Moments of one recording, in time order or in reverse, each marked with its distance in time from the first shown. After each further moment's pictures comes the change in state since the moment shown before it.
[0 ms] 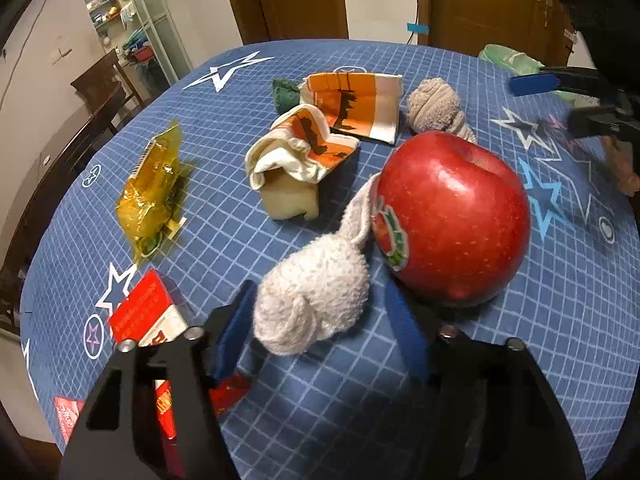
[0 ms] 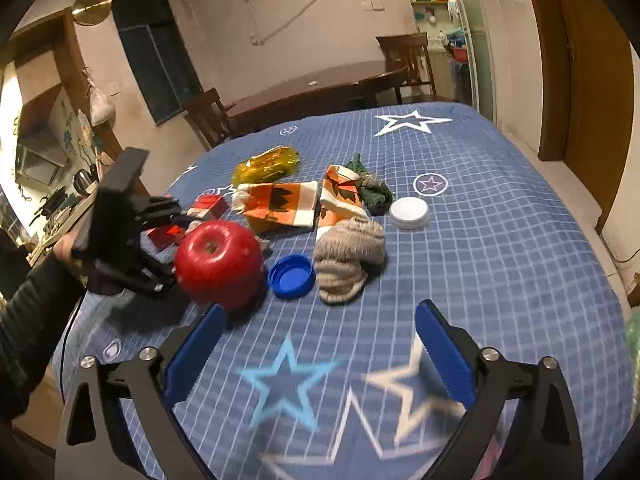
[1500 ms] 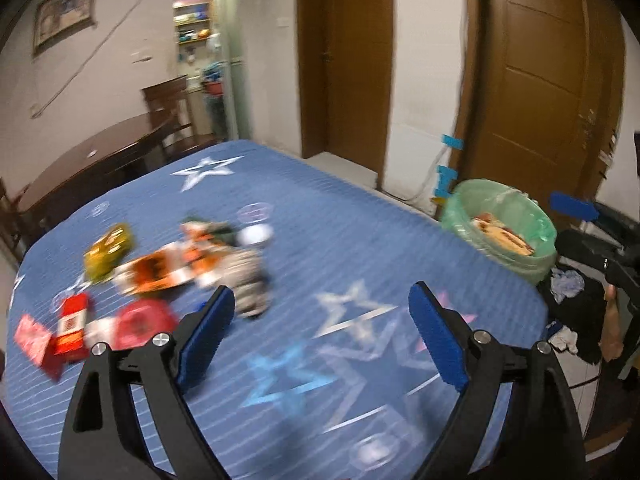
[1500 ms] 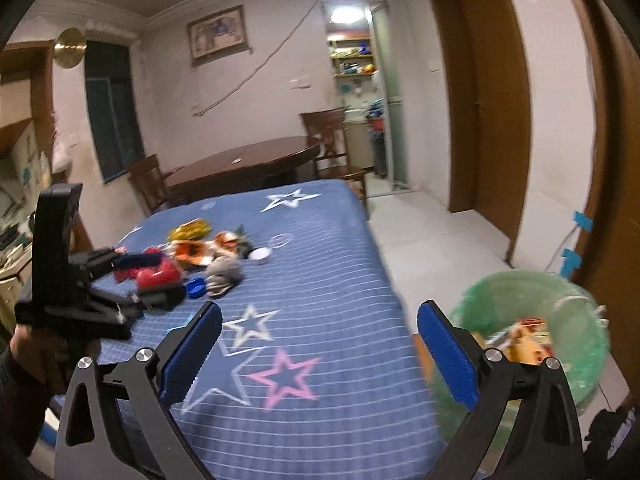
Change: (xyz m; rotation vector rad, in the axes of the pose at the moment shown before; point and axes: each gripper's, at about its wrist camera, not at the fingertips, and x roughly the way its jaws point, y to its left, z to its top) left arm -0.072 -0.178 0.081 -0.342 -0.308 0.145; right arm -0.227 -0.051 -0.083 0.012 -0.286 -0.252
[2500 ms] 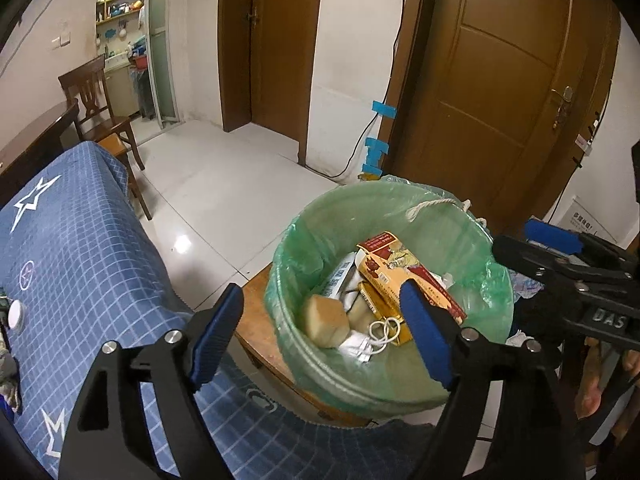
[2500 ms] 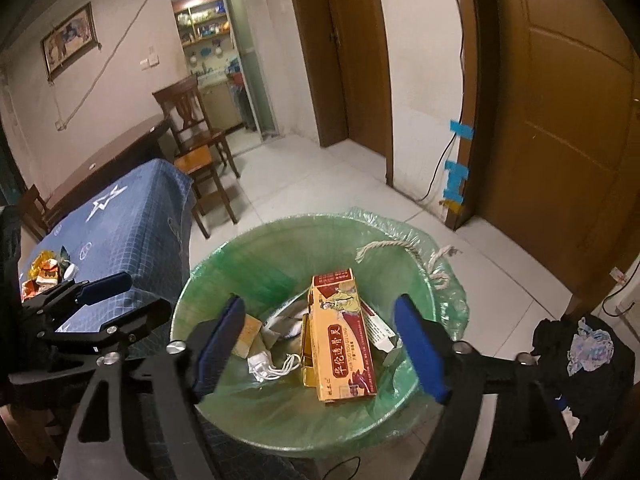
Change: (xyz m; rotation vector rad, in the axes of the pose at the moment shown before) left arm 0.176 -0.249 0.078 0.052 0.136 -0.196; right arm -0.019 -0.282 -0.025 0.301 0.139 -0.414
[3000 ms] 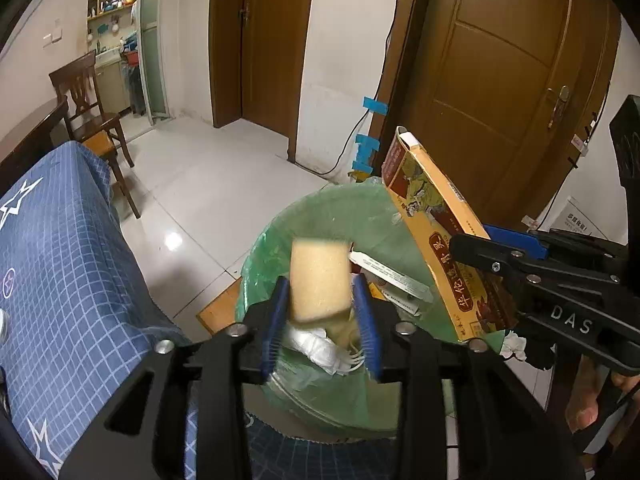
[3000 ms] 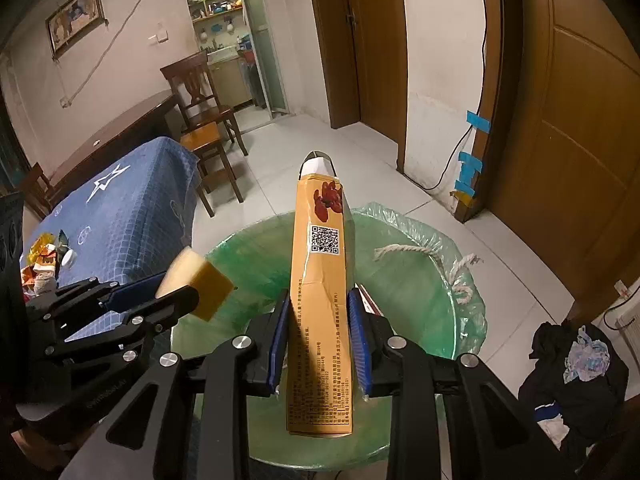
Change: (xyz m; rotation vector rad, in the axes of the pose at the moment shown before) left arm 0.022 -0.016 0.015 -0.010 0.024 -0.026; right arm 0.034 0.001 0.025 -0.059 0.121 0.020
